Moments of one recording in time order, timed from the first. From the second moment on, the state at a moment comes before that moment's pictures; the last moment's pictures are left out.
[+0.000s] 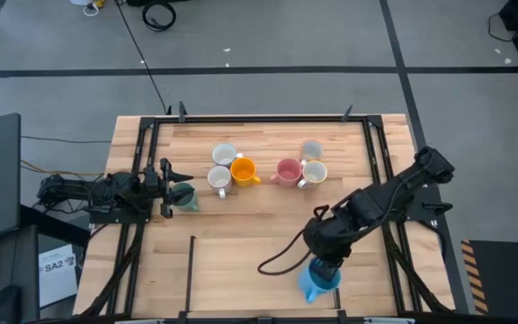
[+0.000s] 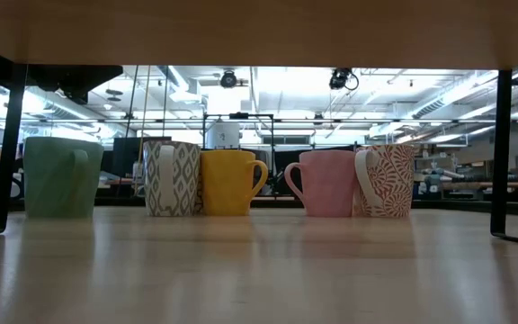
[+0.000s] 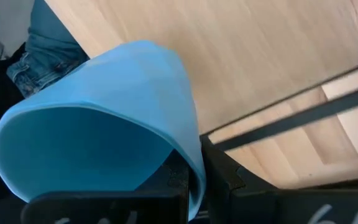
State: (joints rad) left arm -0.11 0.01 0.01 0.12 -0.28 -0.02; right arm 0.54 1.68 1.73 -1.28 -0.32 1.23
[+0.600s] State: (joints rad) left arm -0.11 0.01 0.01 0.12 -0.28 -0.02; right arm 0.58 1.72 1.75 -1.30 -0.27 1.21
